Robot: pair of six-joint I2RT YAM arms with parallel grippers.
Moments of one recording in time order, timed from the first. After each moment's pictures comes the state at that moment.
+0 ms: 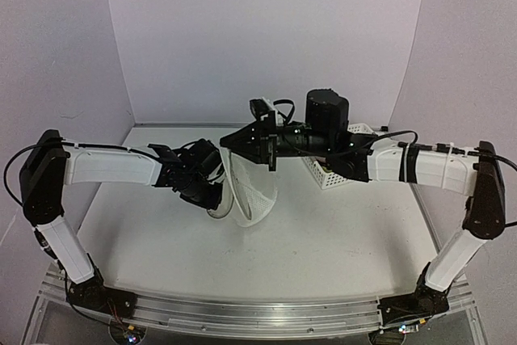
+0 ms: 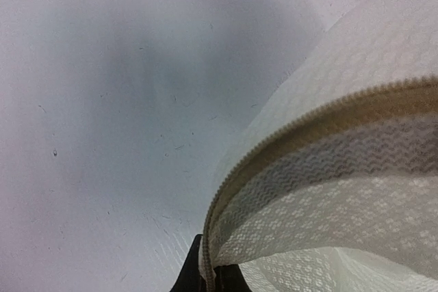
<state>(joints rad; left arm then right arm) -0.86 1.70 1.14 -0.50 -0.14 -0.42 0.92 1.67 1.28 0.37 -0.69 1.35</state>
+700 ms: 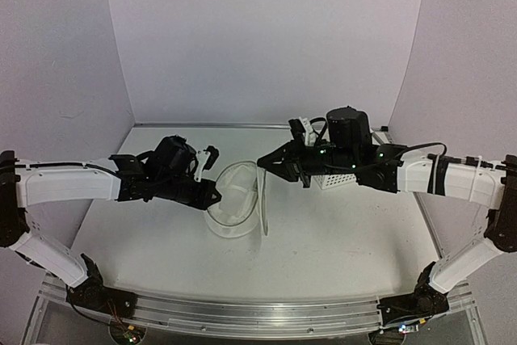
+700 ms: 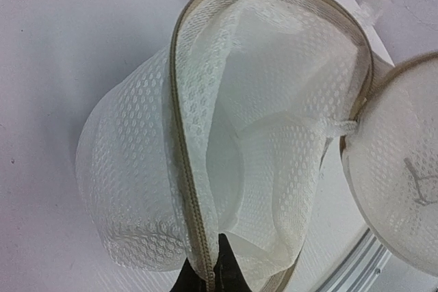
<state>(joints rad) -0.87 1.40 0.93 -0.29 0.06 -0.45 0.87 1.45 1.05 0.09 -0.44 1.18</state>
